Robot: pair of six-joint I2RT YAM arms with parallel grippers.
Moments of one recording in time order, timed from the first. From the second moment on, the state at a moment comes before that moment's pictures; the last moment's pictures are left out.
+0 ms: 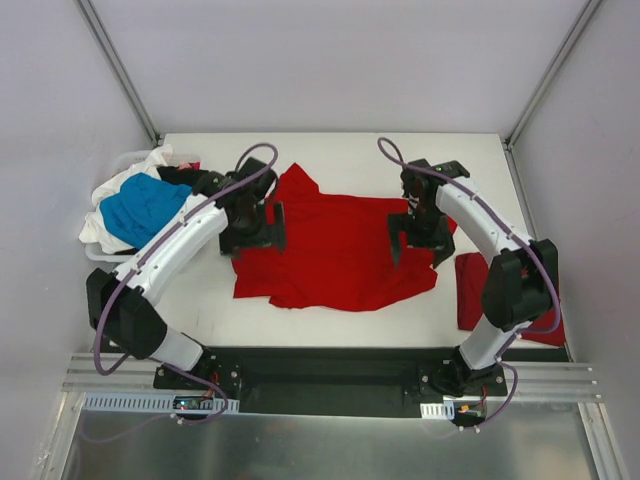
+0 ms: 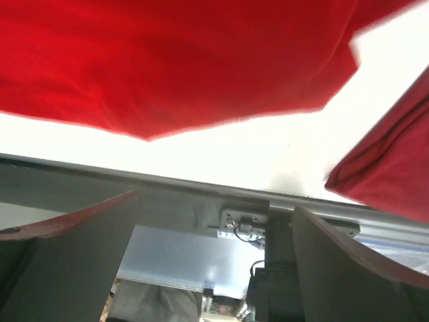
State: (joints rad) left arm -0.51 1.50 1.48 -1.25 -0.07 -0.64; right arm 0.36 1.72 1.51 -1.37 -0.04 0.31
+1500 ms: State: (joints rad) left arm -0.27 2.43 2.25 -1.12 -0.10 -0.53; right arm 0.42 2.11 1.88 -1.00 -0.11 0.42
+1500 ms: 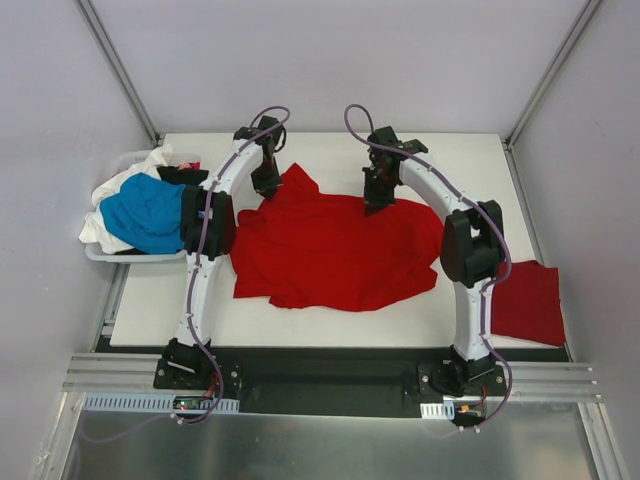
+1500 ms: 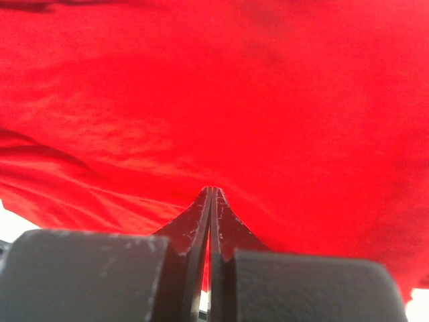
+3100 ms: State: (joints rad) left arm -0.28 2.54 2.28 -0.94 0.28 -0.56; right arm 0.58 2.10 1.80 -0.94 -0.17 0.44
